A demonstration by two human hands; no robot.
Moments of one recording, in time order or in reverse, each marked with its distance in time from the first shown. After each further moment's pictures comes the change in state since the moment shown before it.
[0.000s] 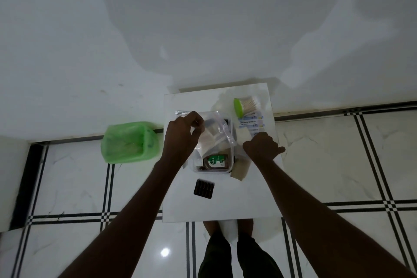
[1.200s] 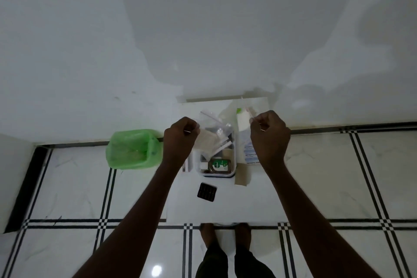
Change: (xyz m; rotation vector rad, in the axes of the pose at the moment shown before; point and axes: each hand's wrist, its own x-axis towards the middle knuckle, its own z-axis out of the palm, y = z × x) left_hand -0.020 0.003 -0.029 -0.221 0.167 -0.212; right_hand -0.076 -0.017 -0.107 0.744 0.412 -0.497
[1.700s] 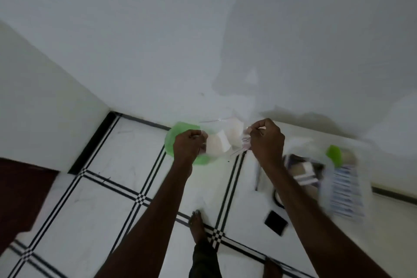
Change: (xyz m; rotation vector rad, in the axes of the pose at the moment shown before) left_hand 0.000 -0.129 -0.168 -0.565 0.334 -0.623; right_hand -0.080 -0.133 0.199 0.080 -0.465 0.049
